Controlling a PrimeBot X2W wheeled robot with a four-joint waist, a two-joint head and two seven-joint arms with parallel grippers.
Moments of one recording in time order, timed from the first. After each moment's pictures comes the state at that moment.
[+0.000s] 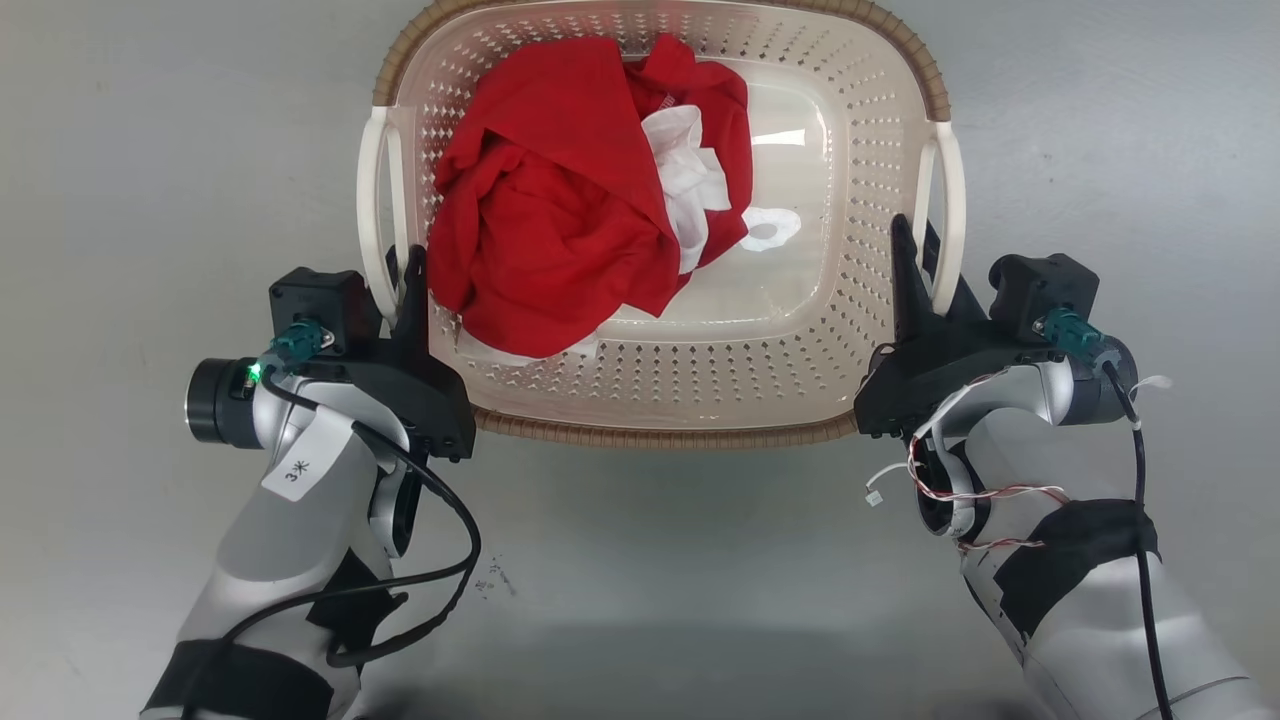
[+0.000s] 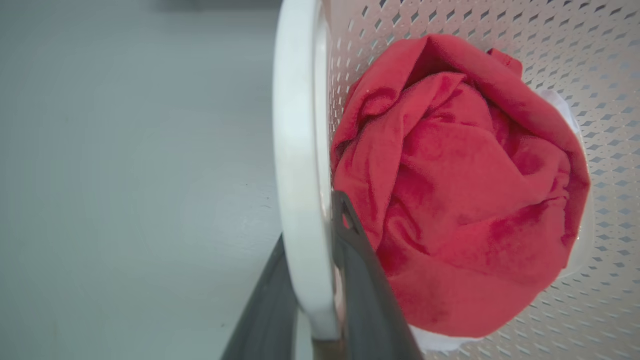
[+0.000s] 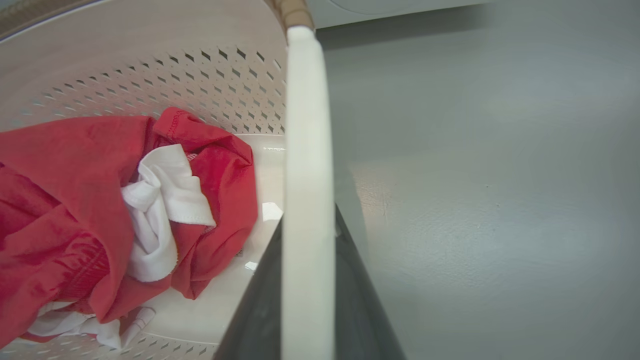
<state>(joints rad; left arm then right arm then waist) -0.90 0.05 -0.36 1.00 -0.44 0.01 -0.25 -0.88 -0.08 0.53 0.79 0.53 -0.13 -0.26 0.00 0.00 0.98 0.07</state>
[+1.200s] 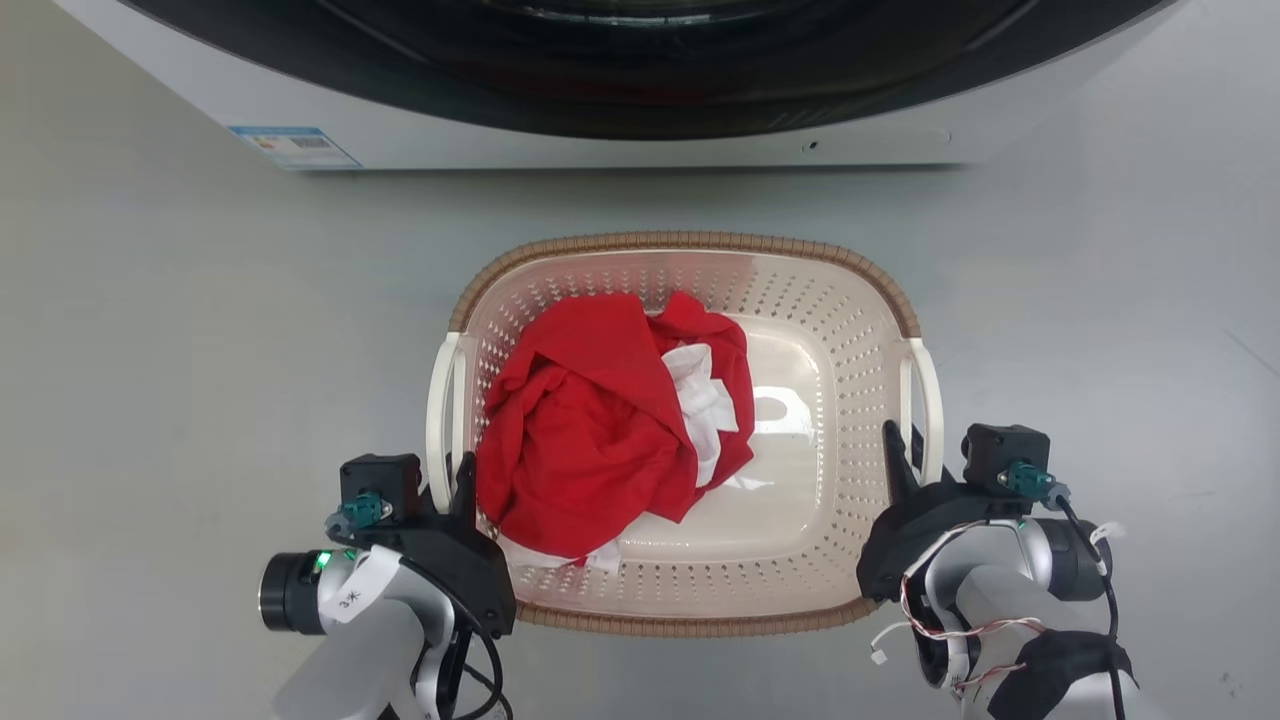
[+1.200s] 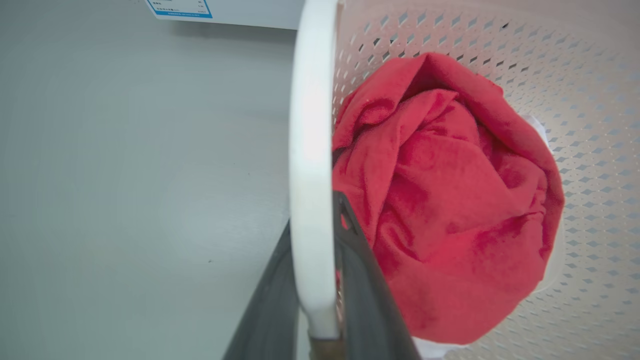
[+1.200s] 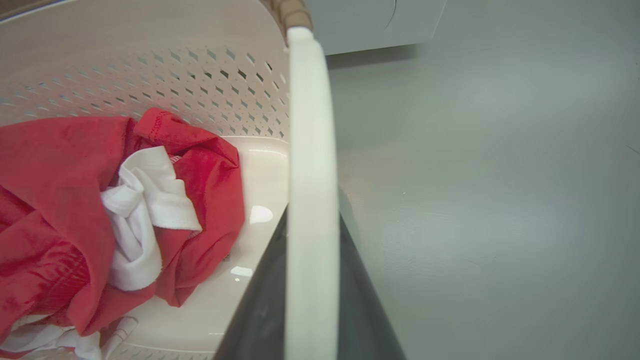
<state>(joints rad) -0.70 0.05 -0.64 1.03 -0.76 0.06 -0.25 -0.74 -0.08 0.70 0.98 0.74 -0.14 -0.26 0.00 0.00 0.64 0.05</state>
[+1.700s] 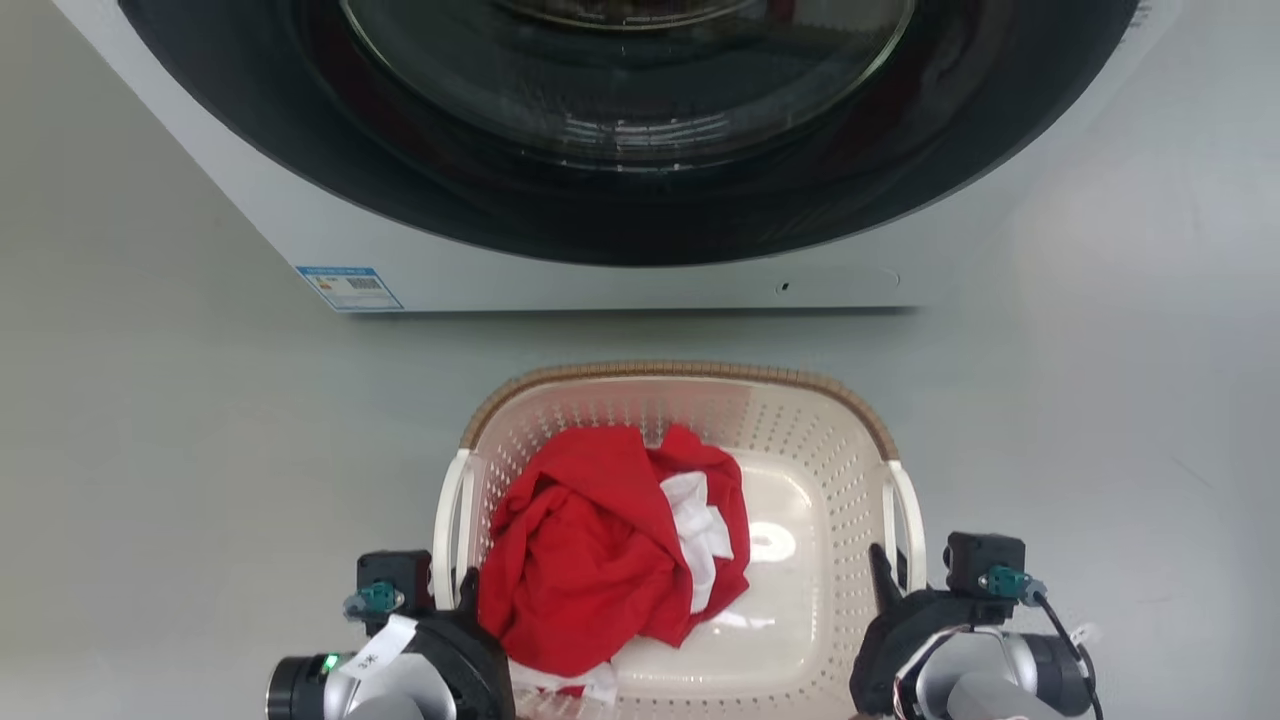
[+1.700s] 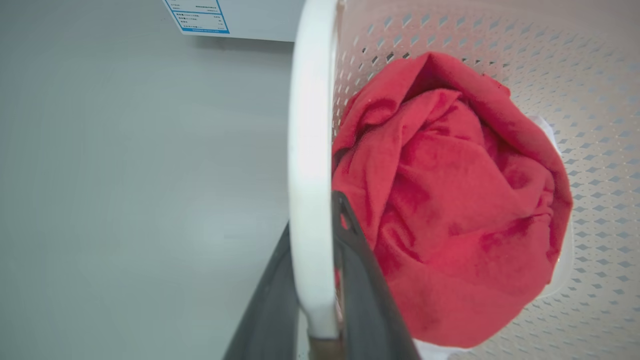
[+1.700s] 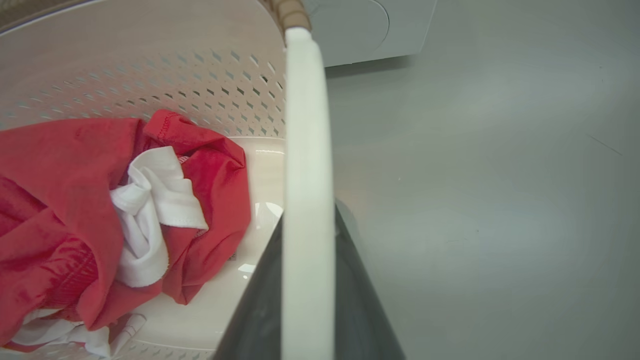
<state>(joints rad) -0.61 0.05 -0.71 1.09 -0.82 0.06 -0.22 -0.63 -0.08 0.80 0.98 0.85 -0.14 -0.25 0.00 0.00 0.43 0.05</state>
